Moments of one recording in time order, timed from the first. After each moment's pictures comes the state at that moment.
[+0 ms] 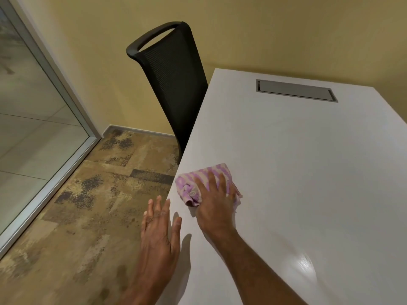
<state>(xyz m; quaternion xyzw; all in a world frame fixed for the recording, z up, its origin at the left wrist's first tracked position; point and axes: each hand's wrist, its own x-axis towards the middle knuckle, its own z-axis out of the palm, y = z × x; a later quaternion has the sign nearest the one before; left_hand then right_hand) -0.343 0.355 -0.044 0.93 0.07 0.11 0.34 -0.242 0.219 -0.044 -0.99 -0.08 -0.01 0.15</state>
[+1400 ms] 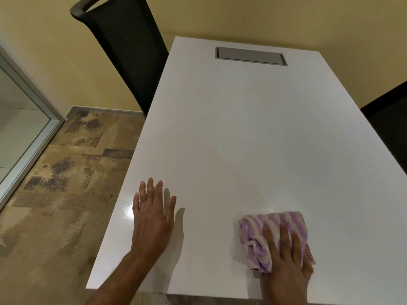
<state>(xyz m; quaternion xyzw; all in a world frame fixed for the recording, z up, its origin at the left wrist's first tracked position) -0.427 0.293 -0.048 0.96 0.03 0.04 0.29 -0.550 0.014 -0.074 -0.98 0.13 -0.15 0.09</state>
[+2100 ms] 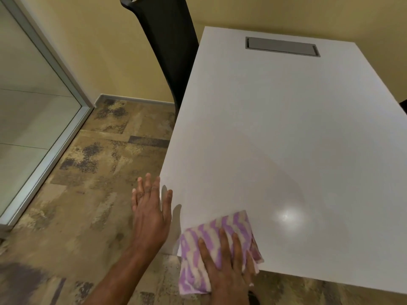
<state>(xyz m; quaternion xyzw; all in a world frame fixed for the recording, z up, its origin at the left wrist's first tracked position) -0.474 0.385 -0.045 0.95 0.08 0.06 0.29 -0.593 0.201 -0.071 -1.00 -0.03 0.03 0.04</state>
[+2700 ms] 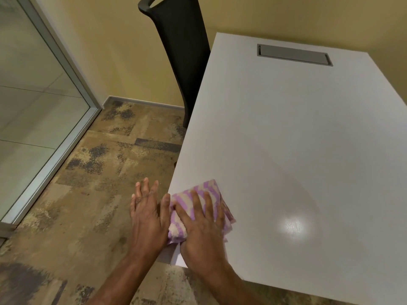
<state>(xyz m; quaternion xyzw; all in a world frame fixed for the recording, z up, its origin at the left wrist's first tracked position) -0.469 0.414 -0.040 0.94 0.11 0.08 0.33 -0.485 0.276 -0.059 -0.98 -0.11 0.05 0.14</state>
